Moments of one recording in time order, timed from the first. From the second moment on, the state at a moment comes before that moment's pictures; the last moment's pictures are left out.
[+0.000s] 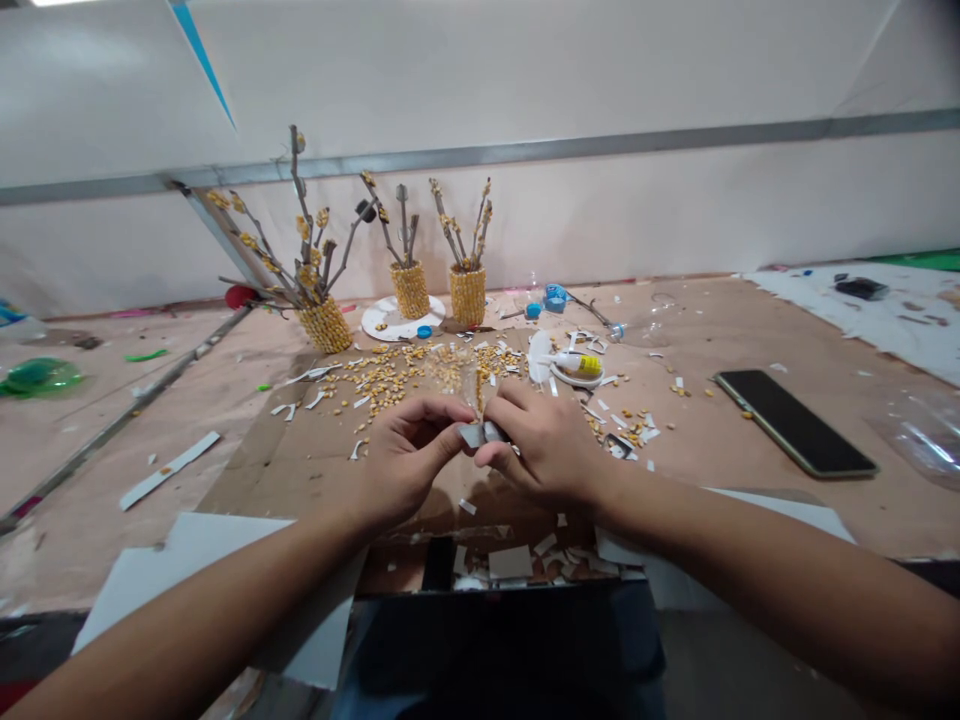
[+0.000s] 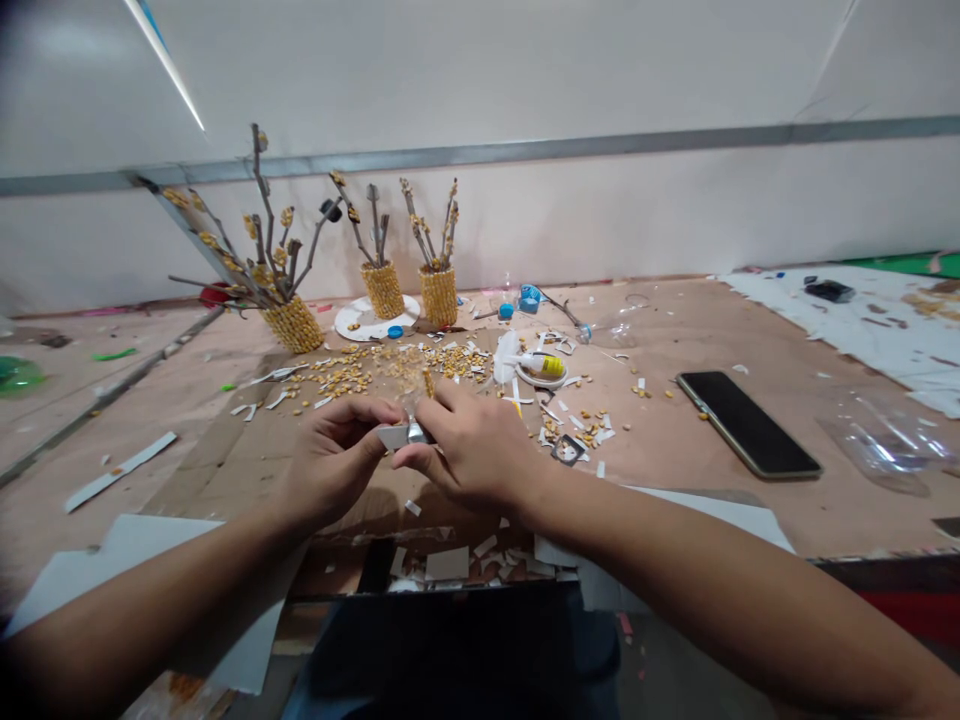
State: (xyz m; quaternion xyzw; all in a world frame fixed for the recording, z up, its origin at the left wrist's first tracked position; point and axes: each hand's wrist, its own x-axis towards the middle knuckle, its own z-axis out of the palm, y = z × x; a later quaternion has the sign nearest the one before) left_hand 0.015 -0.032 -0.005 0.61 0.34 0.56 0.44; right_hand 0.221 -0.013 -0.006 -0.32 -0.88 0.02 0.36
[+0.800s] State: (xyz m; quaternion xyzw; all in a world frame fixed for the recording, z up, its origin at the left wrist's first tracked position) left_hand 0.020 -0.034 -0.003 0.61 0.32 0.58 0.44; right_hand 0.218 -0.016 -0.008 -0.34 -0.88 0.03 0.33
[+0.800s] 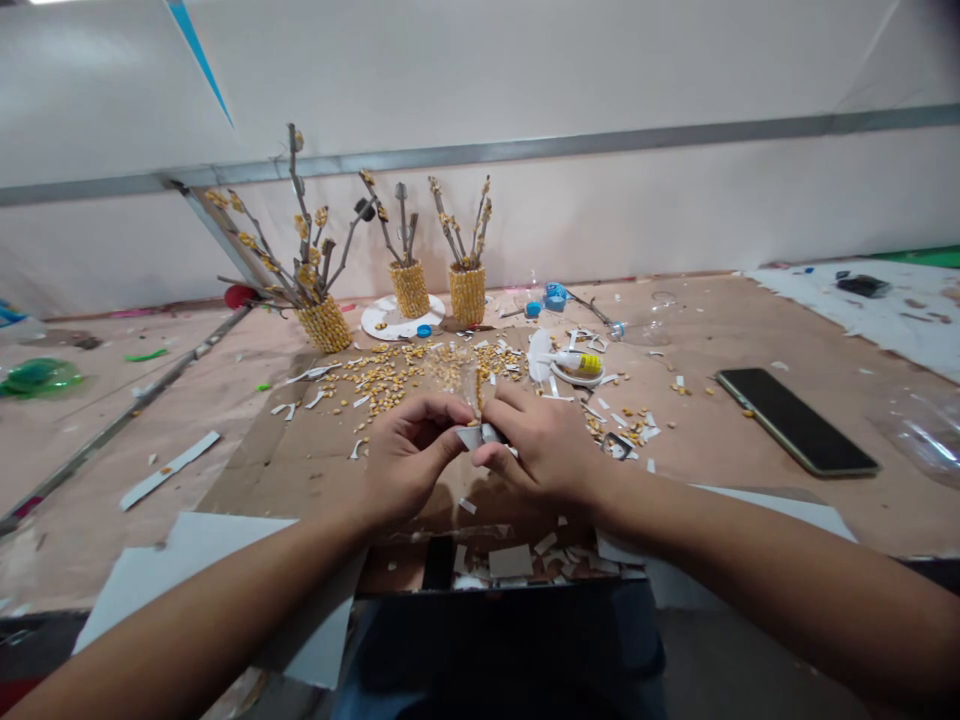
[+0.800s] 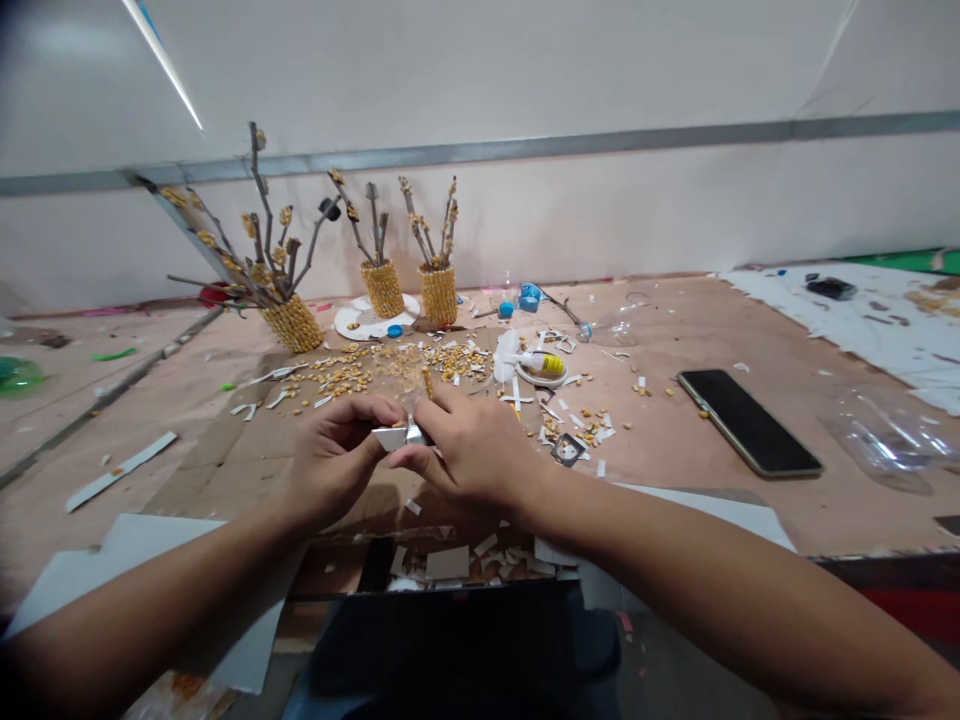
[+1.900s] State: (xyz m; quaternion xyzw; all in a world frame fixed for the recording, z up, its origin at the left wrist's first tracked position) left_hand 0.028 -0.040 0.004 0.45 0.37 0.51 0.63; right_hand 0.213 -0.029 -0.005 -0.37 -0.87 -0.01 0.32
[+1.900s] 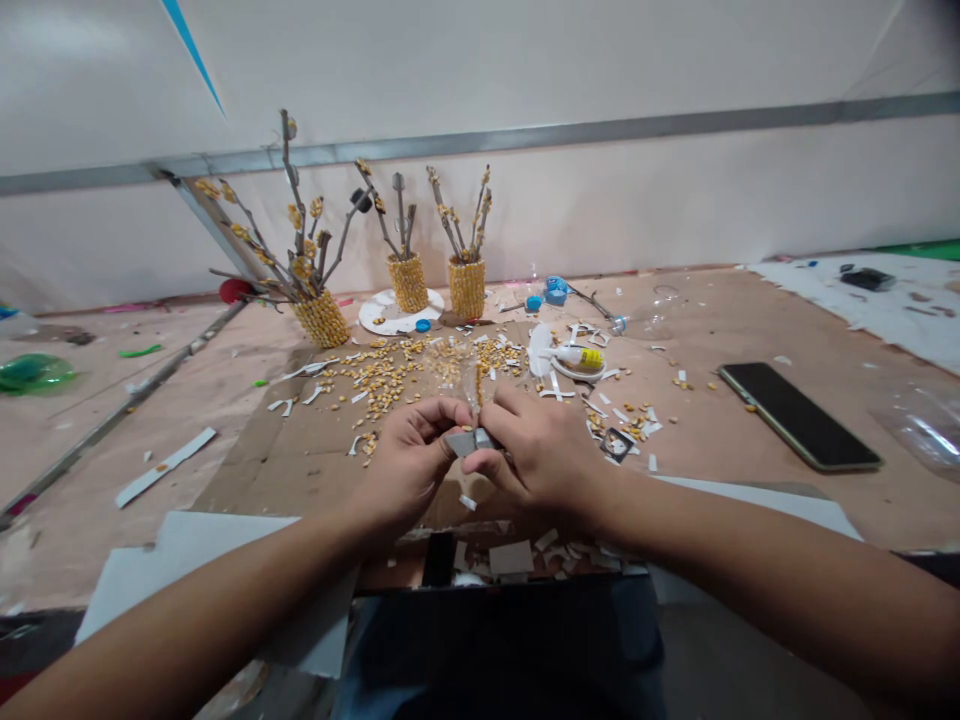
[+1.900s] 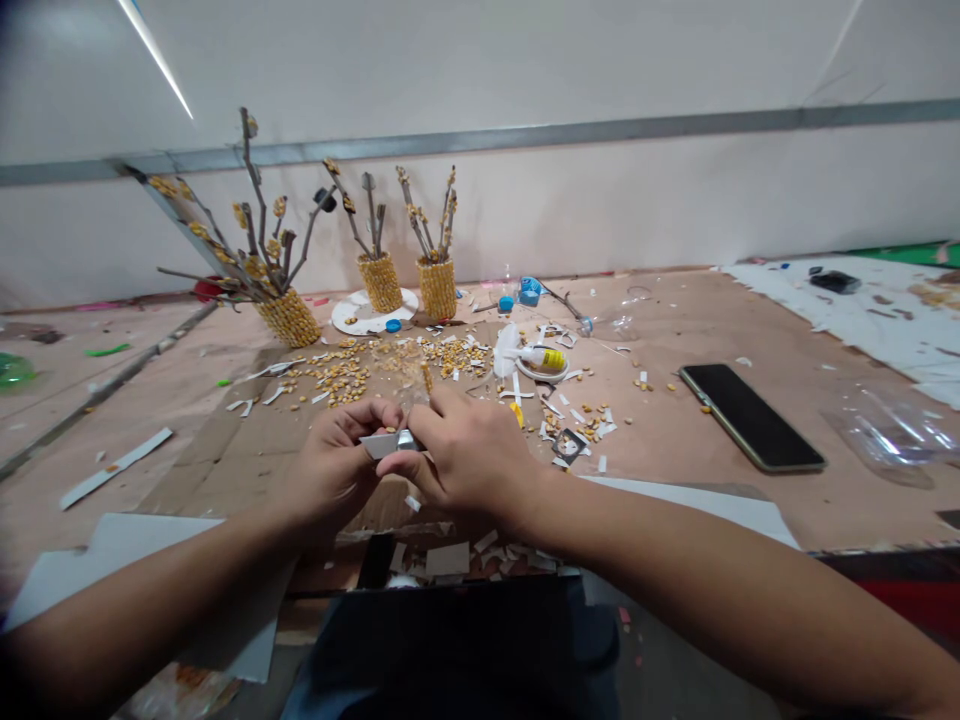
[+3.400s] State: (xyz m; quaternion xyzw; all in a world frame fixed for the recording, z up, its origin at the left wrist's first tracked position) left_hand 0.023 -0.032 -0.014 0.47 0.35 0.48 0.66; right_hand 0.220 -0.013 -0.016 -0.18 -0.83 0.12 0.51
